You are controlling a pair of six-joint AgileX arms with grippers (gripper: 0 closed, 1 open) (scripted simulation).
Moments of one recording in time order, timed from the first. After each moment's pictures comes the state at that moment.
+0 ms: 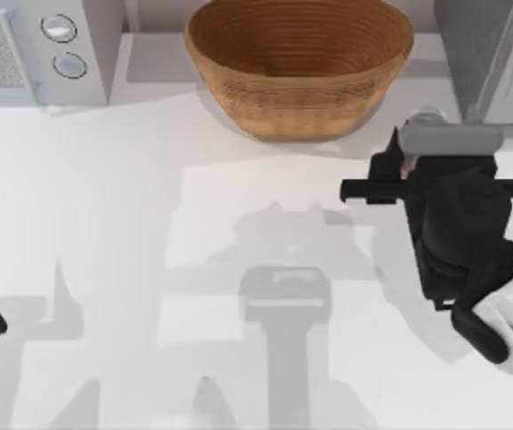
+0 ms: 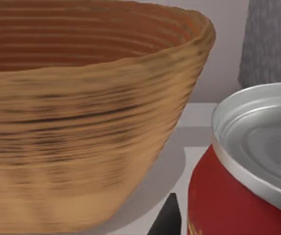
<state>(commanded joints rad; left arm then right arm) 0.00 0.00 0.00 0.00 0.00 0.00 0.57 1.98 0.63 1.22 0.60 0.08</state>
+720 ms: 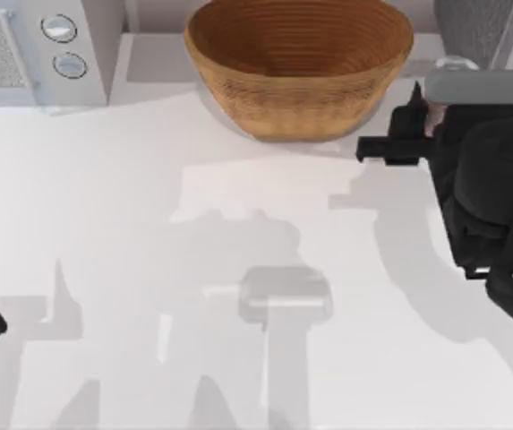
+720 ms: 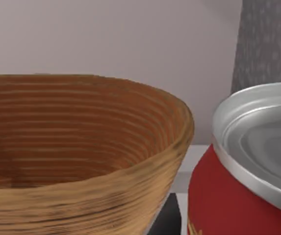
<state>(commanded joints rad) 0.00 0.00 0.00 0.00 0.00 0.00 0.58 1.66 0.64 0.90 0.60 0.08</state>
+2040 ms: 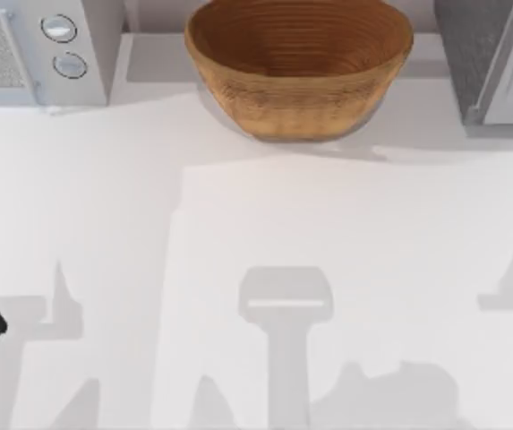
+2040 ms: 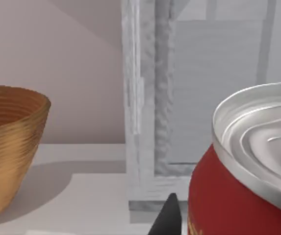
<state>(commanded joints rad) 0.00 0.00 0.00 0.00 0.00 0.00 0.12 0.31 0.12 0.17 0.12 0.01</state>
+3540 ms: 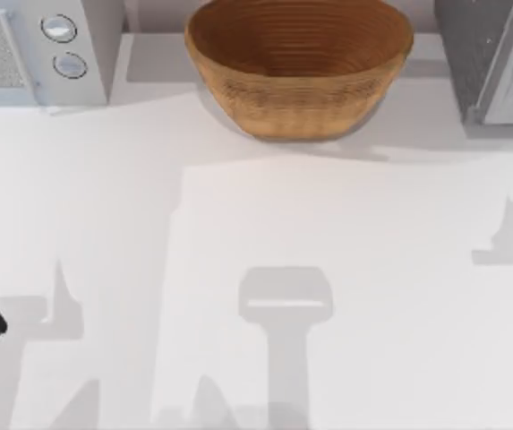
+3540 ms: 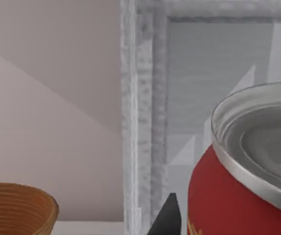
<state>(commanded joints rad) 0.00 0.00 0.00 0.00 0.00 0.00 0.07 0.45 0.62 -0.12 0.07 0.00</state>
